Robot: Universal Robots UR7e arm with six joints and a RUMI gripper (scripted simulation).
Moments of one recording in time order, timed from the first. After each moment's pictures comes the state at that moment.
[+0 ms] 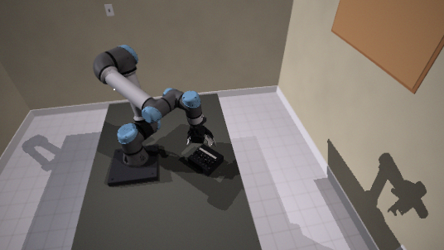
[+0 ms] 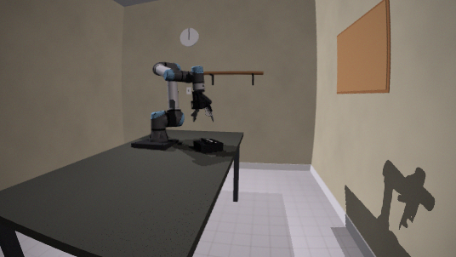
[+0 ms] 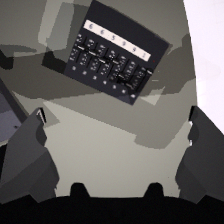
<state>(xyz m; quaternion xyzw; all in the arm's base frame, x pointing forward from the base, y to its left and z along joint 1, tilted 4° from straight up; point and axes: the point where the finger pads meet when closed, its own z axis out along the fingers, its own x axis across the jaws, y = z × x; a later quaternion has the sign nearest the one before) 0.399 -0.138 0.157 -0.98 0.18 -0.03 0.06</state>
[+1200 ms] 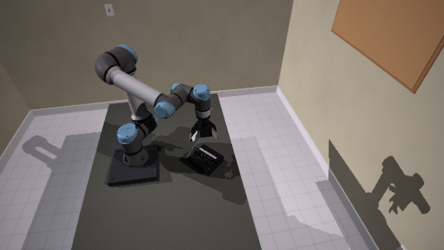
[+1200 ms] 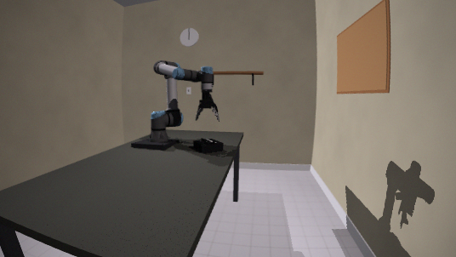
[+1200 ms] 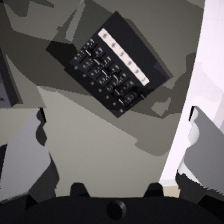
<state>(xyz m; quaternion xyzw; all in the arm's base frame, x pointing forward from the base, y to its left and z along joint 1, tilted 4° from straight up) 0.417 -0.107 0.159 -1.00 0.01 0.01 0.04</state>
